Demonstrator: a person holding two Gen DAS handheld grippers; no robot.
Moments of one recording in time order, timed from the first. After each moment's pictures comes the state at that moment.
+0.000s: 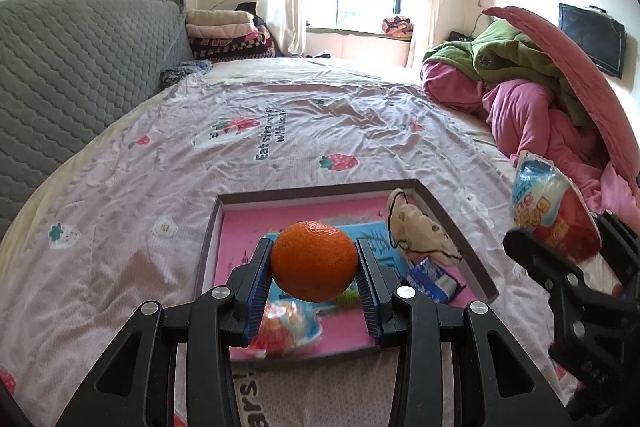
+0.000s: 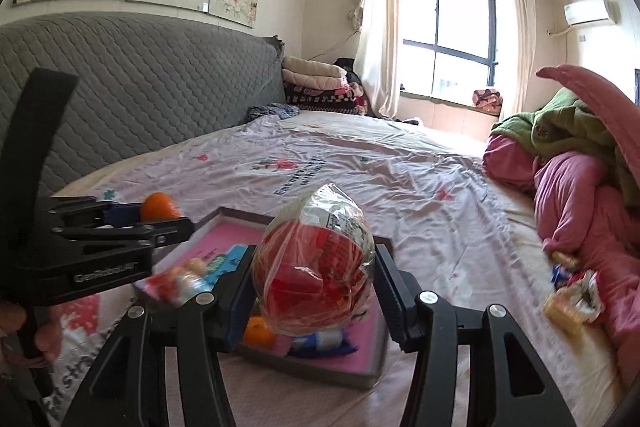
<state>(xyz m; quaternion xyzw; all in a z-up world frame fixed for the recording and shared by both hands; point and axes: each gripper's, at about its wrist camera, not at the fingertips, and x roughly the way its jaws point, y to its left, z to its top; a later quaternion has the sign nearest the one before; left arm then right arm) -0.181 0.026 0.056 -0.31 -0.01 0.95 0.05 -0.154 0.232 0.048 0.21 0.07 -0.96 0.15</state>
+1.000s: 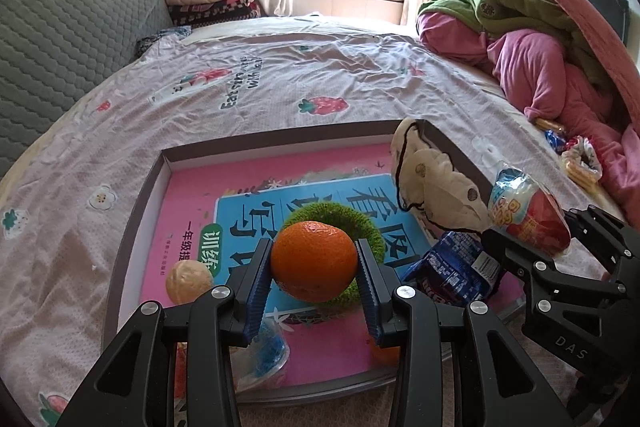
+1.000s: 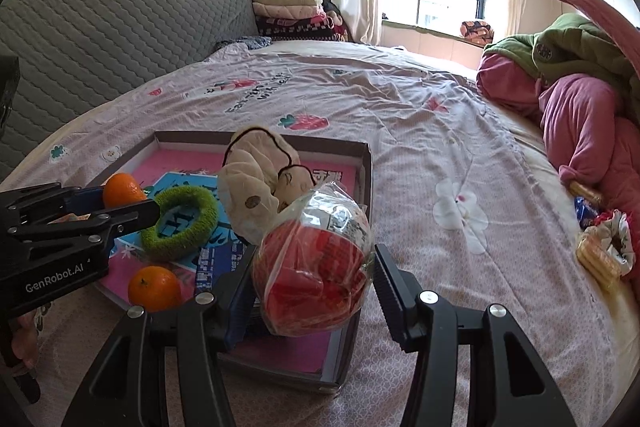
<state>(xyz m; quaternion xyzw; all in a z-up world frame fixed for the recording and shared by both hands) -0.241 0.057 -0.029 -0.37 0.01 0.93 0.06 -0.228 0.261 -0.044 0.33 0.06 -0.93 0.12</state>
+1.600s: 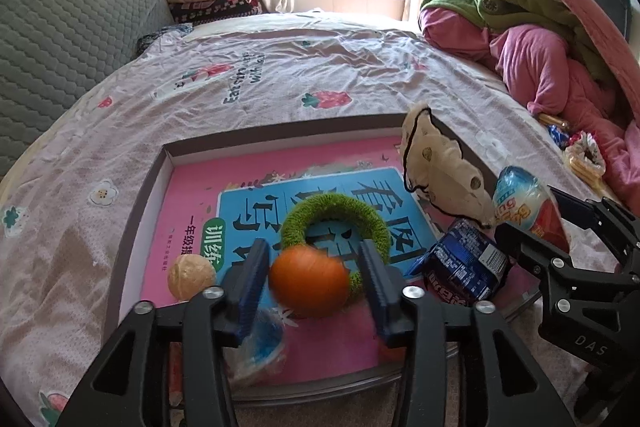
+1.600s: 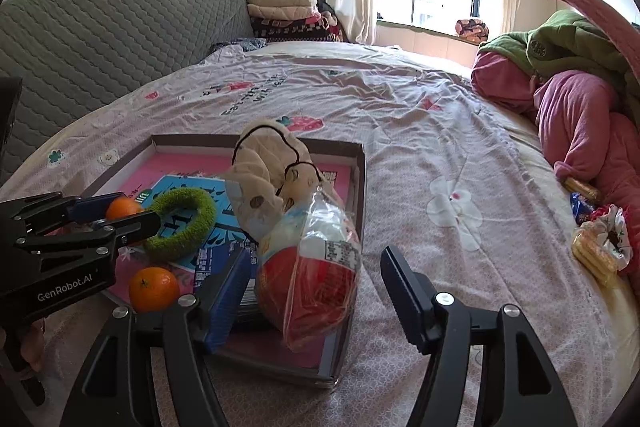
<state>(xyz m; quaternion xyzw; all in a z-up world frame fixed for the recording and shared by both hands) -0.240 0.054 -0.029 -0.37 0.01 0.93 0.06 -0.222 0.264 -0.039 0.33 0.05 -0.94 0.11</state>
